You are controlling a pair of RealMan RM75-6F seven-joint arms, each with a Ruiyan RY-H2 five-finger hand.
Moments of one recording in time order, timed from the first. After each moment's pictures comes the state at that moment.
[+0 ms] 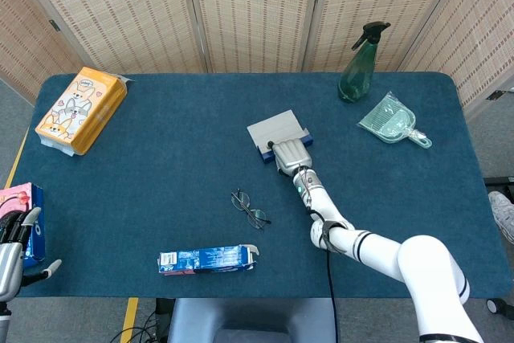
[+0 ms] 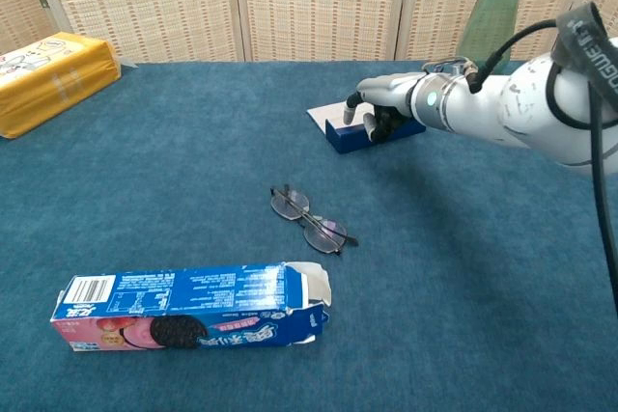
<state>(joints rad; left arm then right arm) -0.03 -1.16 -0.03 -1.60 1.44 1.53 0.10 1.15 -1.81 0.26 -0.93 -0.55 0.60 -0.63</state>
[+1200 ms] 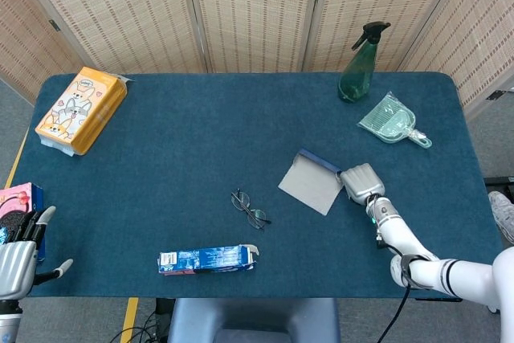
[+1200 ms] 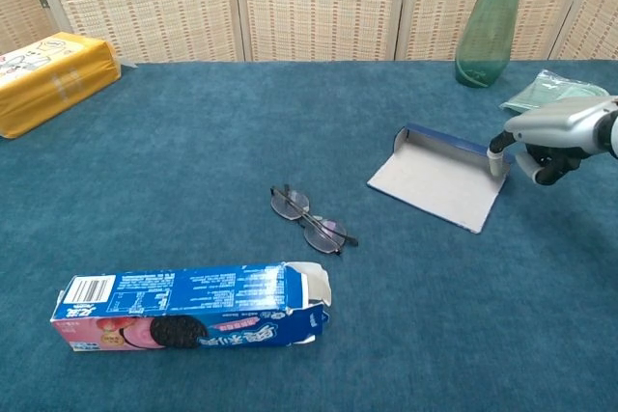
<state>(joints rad) -0.04 -1.17 -0.03 -1.64 1.48 1.52 0.13 0.89 -1.38 -0.05 -1.41 -0.71 0.81 -0.61</state>
